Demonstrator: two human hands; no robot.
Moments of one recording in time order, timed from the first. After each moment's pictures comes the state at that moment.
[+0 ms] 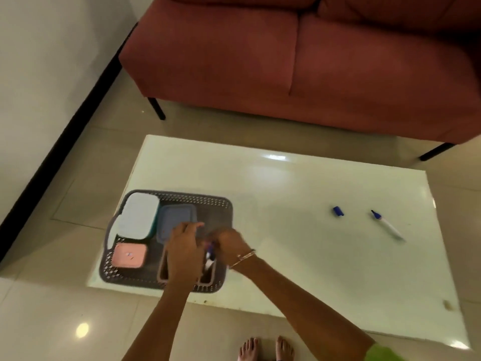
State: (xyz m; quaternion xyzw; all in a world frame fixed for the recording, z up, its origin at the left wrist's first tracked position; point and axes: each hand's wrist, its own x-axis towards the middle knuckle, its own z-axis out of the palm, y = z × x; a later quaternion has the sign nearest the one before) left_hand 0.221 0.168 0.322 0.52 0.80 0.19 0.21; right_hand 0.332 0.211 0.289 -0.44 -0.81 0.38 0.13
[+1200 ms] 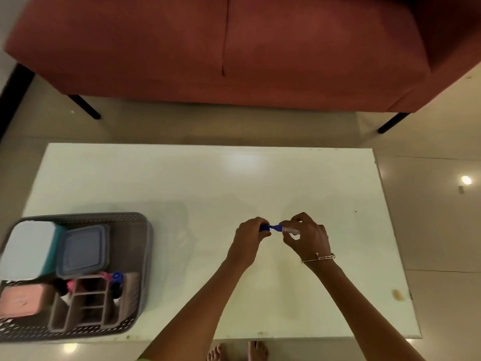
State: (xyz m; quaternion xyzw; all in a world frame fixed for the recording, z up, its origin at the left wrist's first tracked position) left_hand 0.504 0.270 0.235 0.61 0.62 0.16 0.47; right_hand 0.664 0.263 0.241 -0.67 -0.69 0.20 0.15
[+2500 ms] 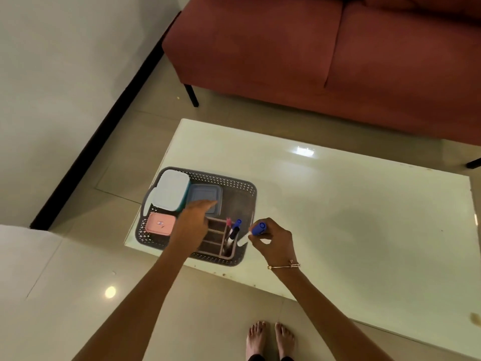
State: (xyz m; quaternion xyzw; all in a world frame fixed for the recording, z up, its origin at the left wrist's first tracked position) left_hand 0.179 0.153 0.345 0.59 0.76 0.12 0.25; right_hand 0.382 0.161 0.320 -0.55 -0.62 0.49 0.27
